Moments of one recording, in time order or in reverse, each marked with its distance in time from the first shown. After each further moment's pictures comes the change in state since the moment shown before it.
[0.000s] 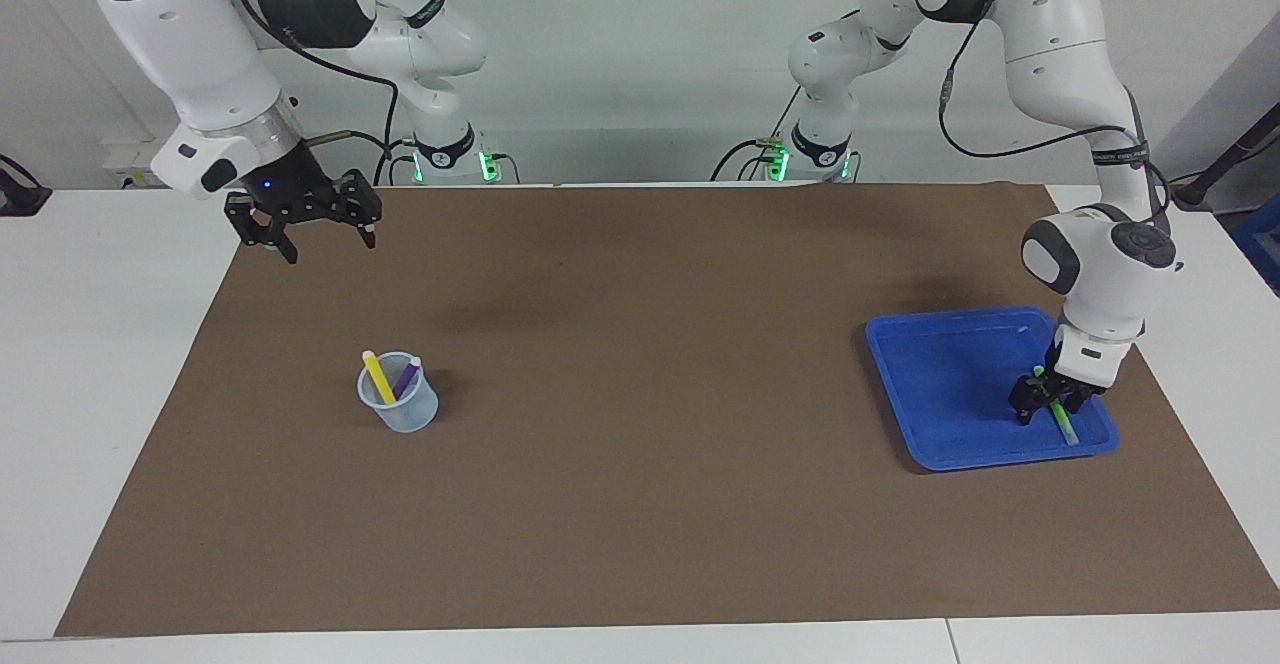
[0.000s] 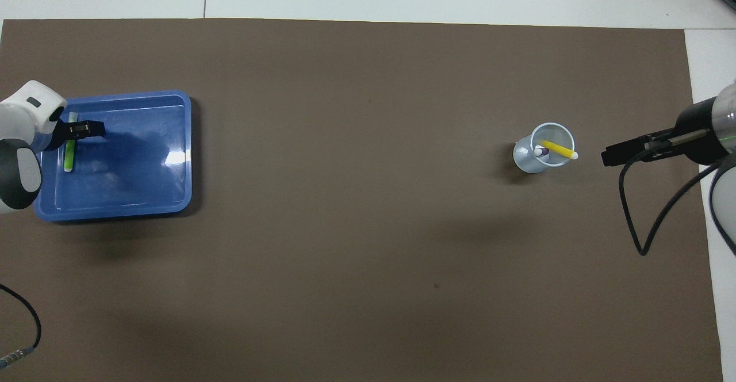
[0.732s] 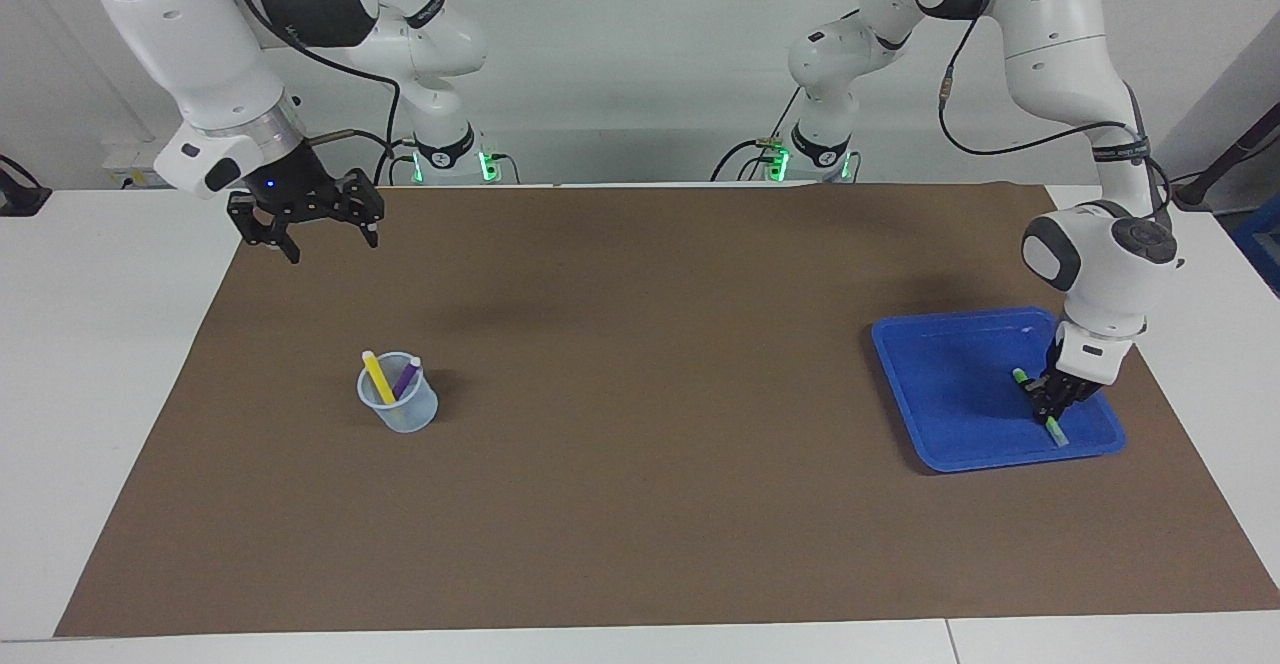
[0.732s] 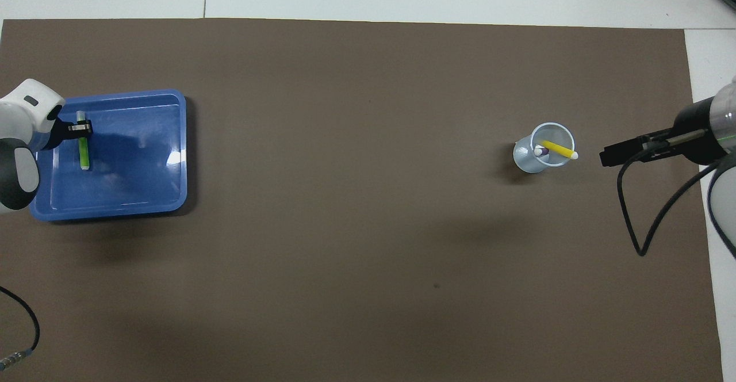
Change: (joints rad) left arm 0.000 -0.014 -0.003 -0.005 0.000 -0.003 -0.016; right arm 0.003 0.000 0.002 0.002 0.000 -0.002 0.001
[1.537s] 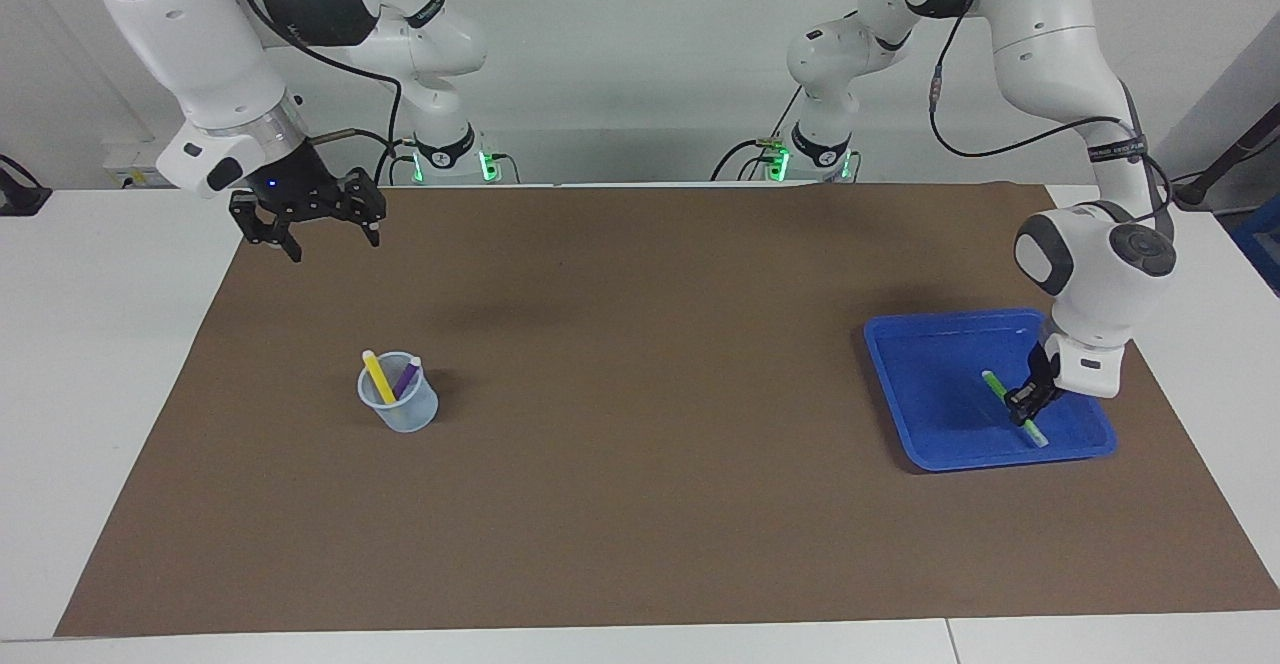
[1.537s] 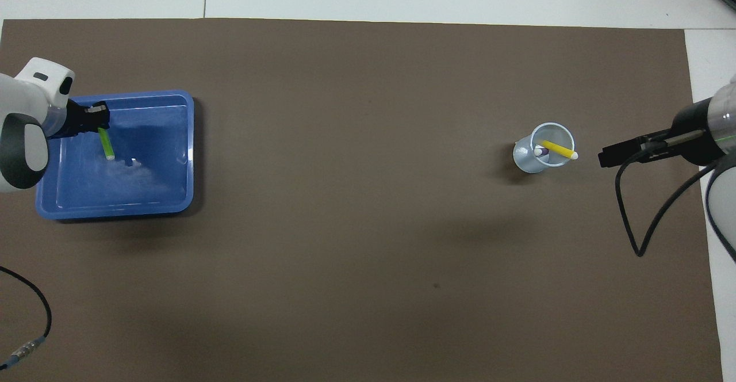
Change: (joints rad) left arm -0.070 -0.007 -0.017 0.123 -0.074 -0.226 -0.277; right arm 0.004 0.000 0.001 0.001 0.000 -0.005 0.010
